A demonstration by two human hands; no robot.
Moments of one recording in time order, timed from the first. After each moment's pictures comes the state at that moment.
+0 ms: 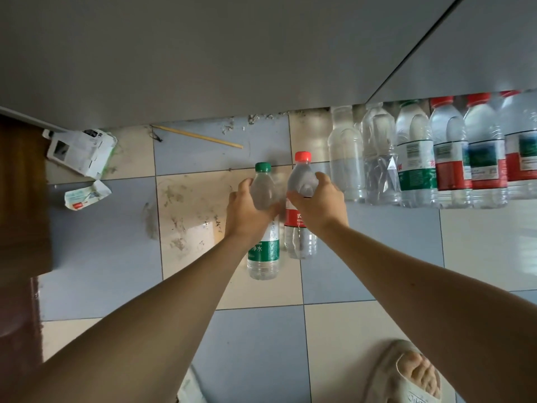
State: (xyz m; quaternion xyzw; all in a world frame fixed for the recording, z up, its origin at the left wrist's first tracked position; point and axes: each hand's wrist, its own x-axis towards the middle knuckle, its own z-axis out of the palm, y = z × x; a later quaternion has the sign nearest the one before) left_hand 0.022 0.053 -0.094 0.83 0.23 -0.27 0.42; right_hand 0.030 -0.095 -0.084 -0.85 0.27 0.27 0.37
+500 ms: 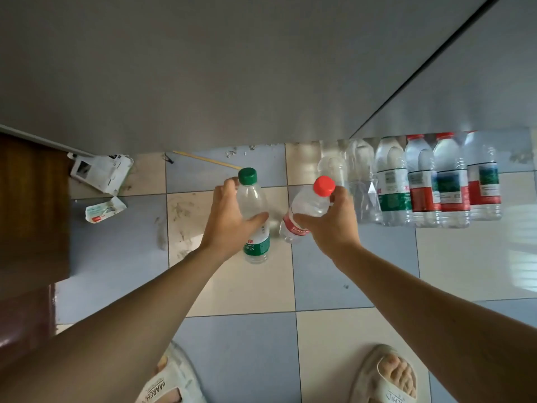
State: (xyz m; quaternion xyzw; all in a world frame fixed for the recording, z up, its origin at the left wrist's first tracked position) left_hand 0.041 0.081 -0.030 0.87 0.14 -0.21 0.43; right_hand 0.028 -0.116 -0.016 -0.79 0.31 0.19 0.50
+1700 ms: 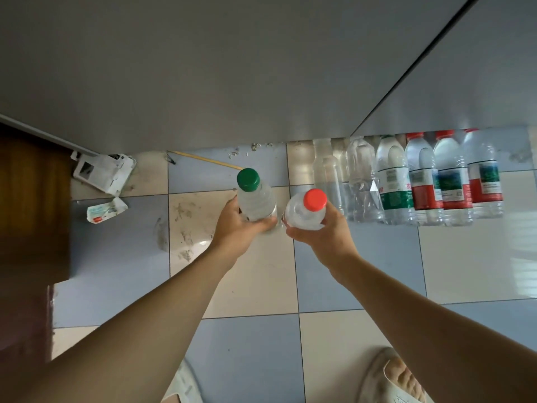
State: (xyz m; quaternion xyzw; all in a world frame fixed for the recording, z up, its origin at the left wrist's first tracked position) left_hand 0.023 0.074 -0.034 0.76 0.22 -0.25 0.56; right_hand -0.006 -0.113 -0.039 -0.73 0.25 0.20 0.61
